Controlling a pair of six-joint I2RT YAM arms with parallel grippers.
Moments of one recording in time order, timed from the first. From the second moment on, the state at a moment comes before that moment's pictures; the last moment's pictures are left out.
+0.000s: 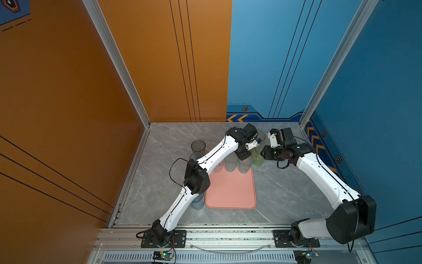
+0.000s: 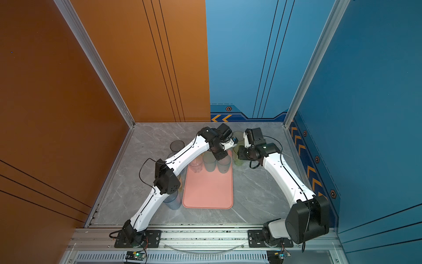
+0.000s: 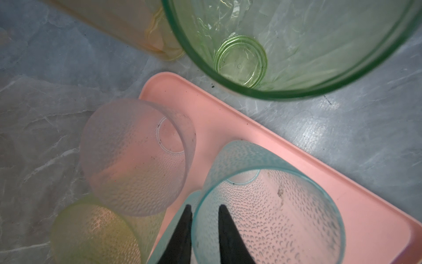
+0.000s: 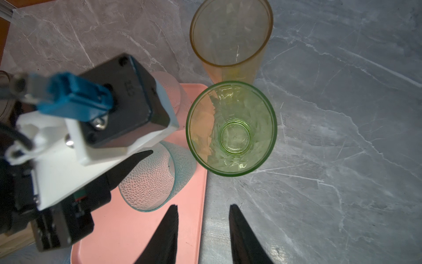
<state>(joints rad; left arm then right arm) -0.78 2.50 2.62 -1.32 -0.01 0.30 0.27 1.39 1.23 -0.76 -0.09 0.29</state>
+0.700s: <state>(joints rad) -0.76 2.44 2.66 -1.28 -0.01 0.26 0.27 1.36 1.22 -0.76 -0.09 0.29</state>
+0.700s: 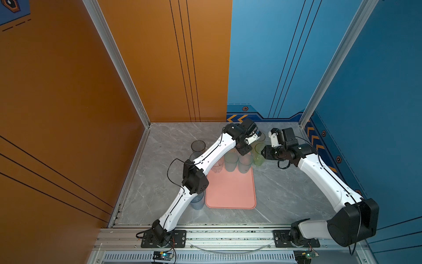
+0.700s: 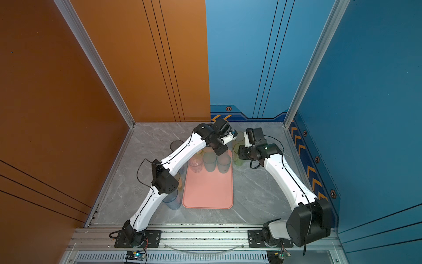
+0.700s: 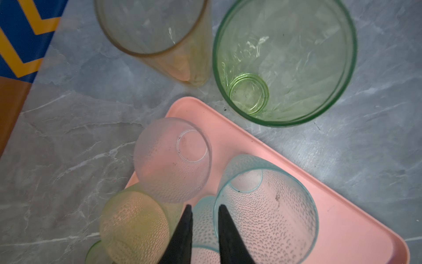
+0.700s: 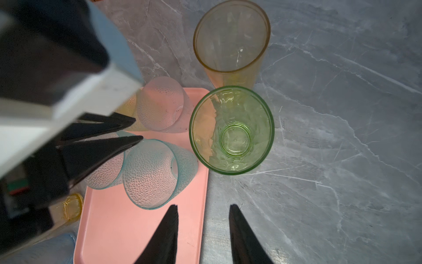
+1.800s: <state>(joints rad) -0.30 1.39 1.37 -0.67 0.11 -0.12 0.14 1.90 1.86 -0.96 -0.06 0.23</state>
